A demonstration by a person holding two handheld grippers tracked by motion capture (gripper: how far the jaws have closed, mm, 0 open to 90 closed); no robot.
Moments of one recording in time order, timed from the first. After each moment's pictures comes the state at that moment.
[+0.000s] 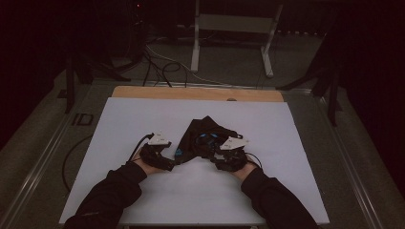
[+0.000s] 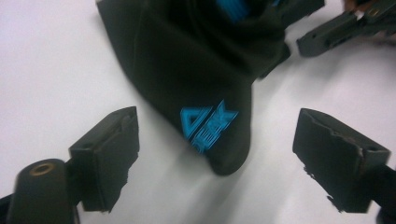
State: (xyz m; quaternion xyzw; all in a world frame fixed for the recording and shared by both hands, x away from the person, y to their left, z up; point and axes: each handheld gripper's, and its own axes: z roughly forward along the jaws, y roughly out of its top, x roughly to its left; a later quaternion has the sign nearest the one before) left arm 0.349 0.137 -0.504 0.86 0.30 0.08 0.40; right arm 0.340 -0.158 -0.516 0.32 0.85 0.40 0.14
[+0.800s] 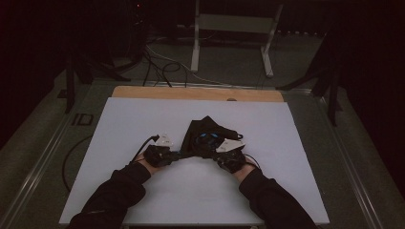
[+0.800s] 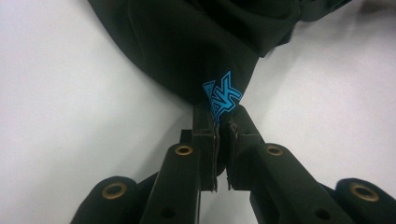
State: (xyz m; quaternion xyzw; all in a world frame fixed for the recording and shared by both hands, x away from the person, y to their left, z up) left arm 0.349 0.131 -0.508 0.88 0.29 0.08 0.38; right arm 0.333 -0.154 -0.512 0.29 0.87 0.36 0.16
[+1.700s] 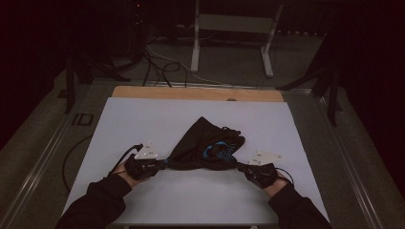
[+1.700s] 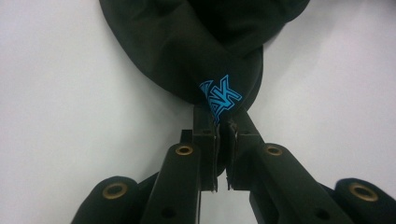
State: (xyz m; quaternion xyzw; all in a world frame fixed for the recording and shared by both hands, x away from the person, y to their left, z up) left arm 0.294 0.168 -0.473 0.88 0.26 0.10 0.38; right arm 0.277 -0.235 -0.482 0.31 0.85 0.39 0.17
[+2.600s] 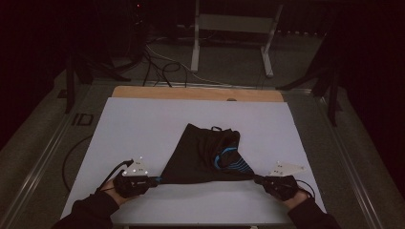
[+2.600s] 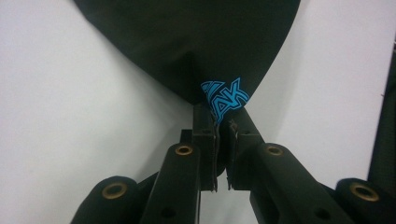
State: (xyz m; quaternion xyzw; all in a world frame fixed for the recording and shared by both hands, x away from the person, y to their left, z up) left arm 0.254 0.185 -0.483 0.89 0.25 0.06 0.37; right arm 0.245 -0.283 -0.490 0.33 0.85 0.39 0.13
